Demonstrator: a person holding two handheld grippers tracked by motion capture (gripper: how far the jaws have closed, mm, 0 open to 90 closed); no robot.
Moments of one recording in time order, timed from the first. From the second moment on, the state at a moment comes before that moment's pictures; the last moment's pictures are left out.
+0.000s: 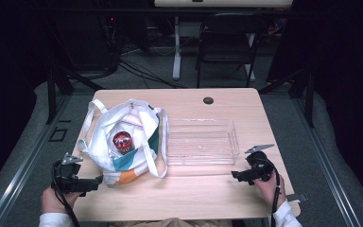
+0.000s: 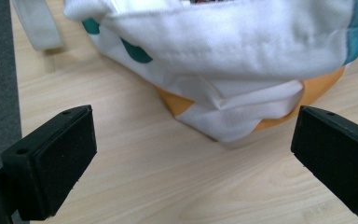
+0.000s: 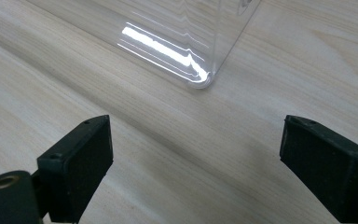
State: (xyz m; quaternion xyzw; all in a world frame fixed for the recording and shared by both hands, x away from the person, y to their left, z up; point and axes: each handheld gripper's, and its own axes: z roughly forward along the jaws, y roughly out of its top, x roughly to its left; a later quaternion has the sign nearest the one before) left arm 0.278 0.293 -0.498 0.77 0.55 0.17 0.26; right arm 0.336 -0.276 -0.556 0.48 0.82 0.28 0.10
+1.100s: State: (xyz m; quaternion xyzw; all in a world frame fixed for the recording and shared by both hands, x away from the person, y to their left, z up) left arm 0.319 0.264 -0.451 0.76 0.54 0.20 0.31; right arm 0.340 -0.271 -0.556 0.48 0.83 0.28 0.10
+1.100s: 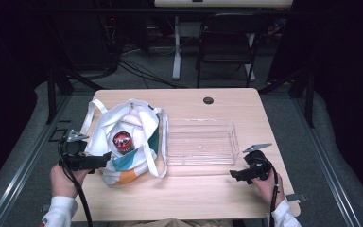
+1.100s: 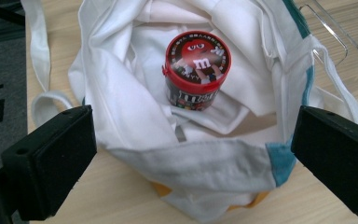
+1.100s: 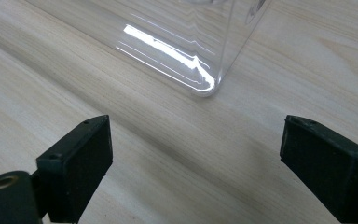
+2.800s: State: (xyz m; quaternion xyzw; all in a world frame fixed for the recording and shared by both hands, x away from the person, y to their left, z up) left arm 0.420 0.219 -0.469 0.82 0.53 0.15 0.18; right arm 0.339 -0.274 -0.558 0.48 0.83 0.27 0.10
